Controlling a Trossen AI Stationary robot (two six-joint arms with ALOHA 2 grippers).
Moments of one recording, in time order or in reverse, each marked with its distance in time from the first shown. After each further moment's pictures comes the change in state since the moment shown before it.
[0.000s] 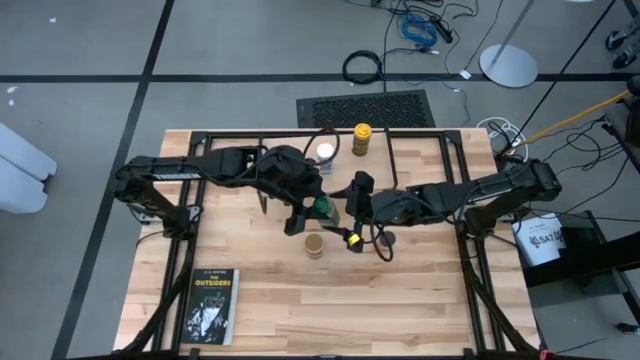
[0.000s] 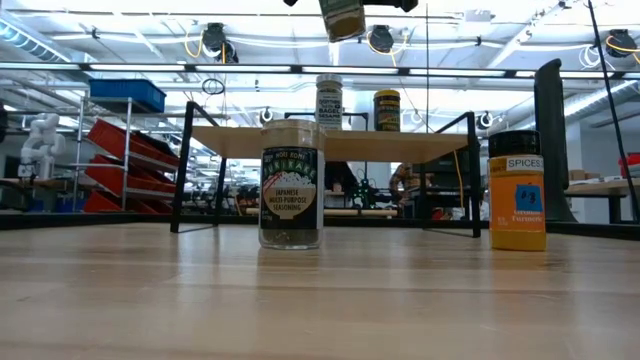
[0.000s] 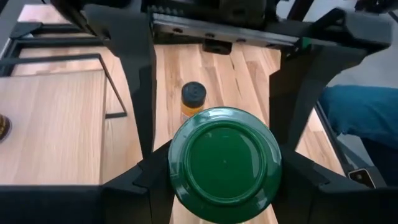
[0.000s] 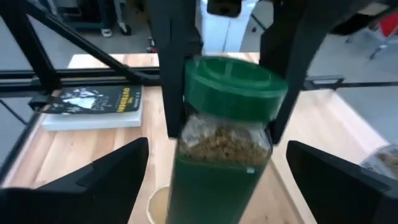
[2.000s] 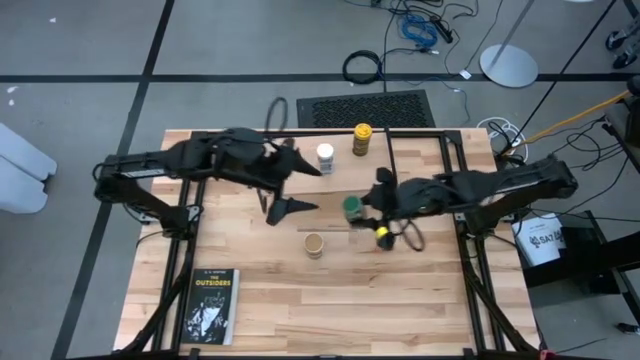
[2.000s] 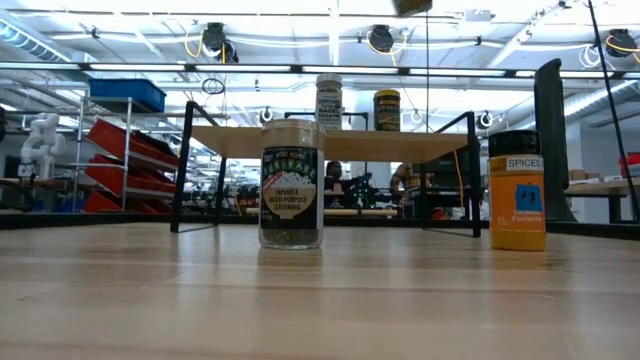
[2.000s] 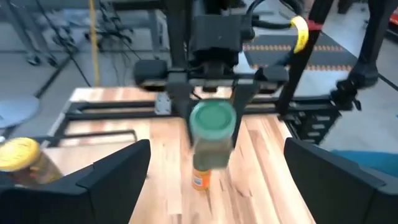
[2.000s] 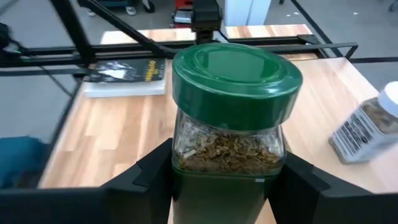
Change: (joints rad) left arm -0.021 -0.171 0.001 0.132 -0.078 -0.022; right arm 0.012 -0.201 -0.002 -0.288 -0.115 0.058
